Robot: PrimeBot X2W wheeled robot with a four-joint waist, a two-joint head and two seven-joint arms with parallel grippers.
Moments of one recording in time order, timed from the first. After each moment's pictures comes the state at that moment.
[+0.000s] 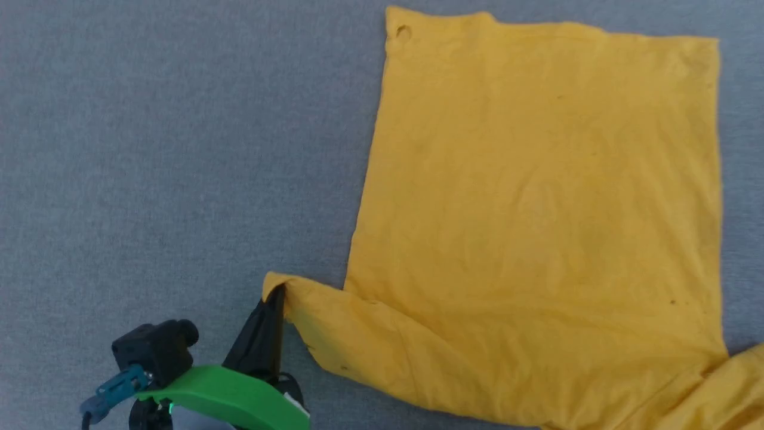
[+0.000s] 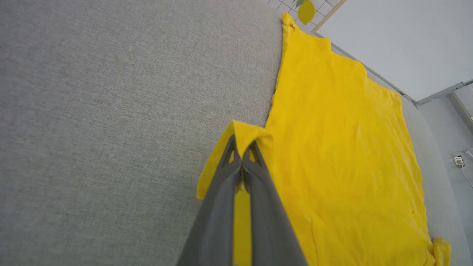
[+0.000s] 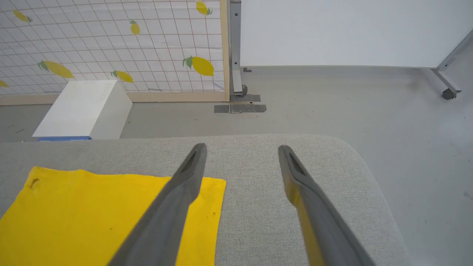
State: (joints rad) left arm 0.16 0.24 -0.32 -0.57 -0.60 0.36 0.23; right arm -0.85 -0.41 -0.31 0.13 0.26 0.13 0.82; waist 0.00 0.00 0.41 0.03
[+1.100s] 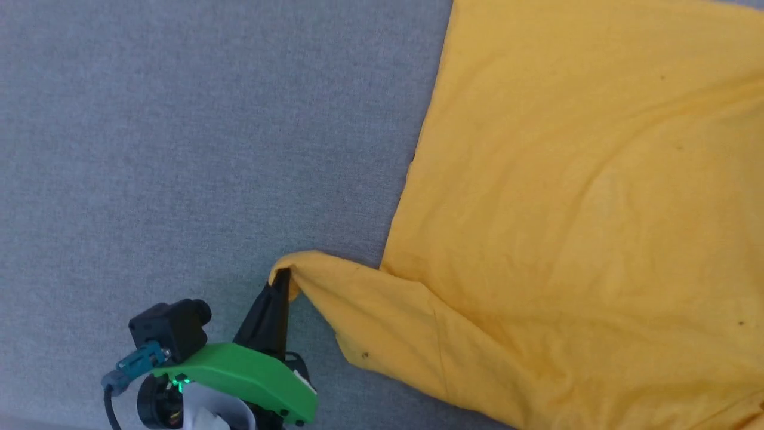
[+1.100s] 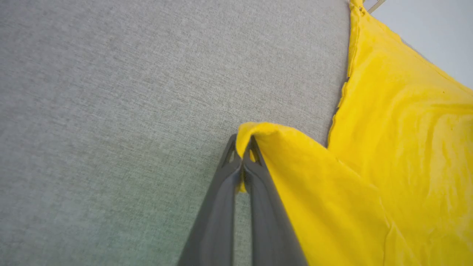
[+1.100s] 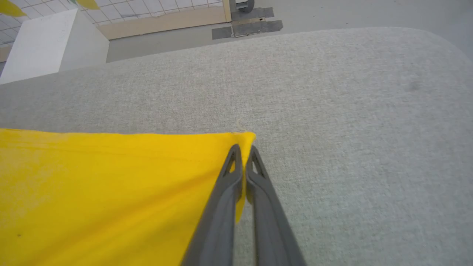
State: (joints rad) left arm 0.08 0.21 -0.34 -0.48 -0.57 0.36 0.21; right arm -0.83 -0.40 -0.41 0.41 0.22 0.13 0.68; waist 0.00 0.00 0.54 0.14
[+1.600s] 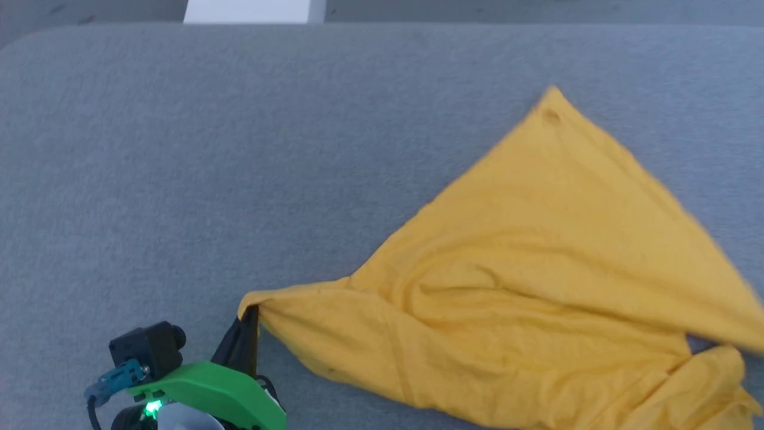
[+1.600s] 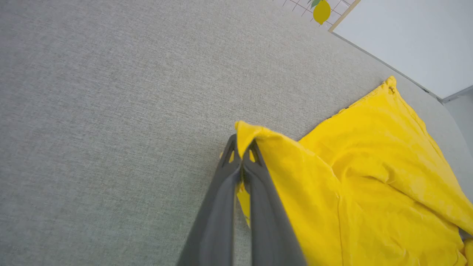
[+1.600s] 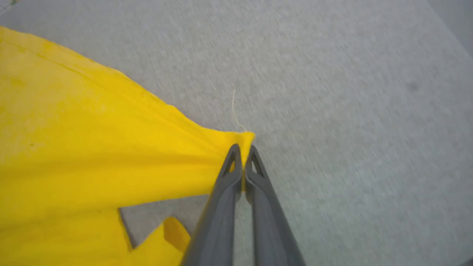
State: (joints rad) left arm 0.15 0.26 -0.27 -0.44 -0.60 0.38 0.24; right arm -0.02 -0.17 -0.61 0.02 0.41 0.13 0.64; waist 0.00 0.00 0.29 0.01
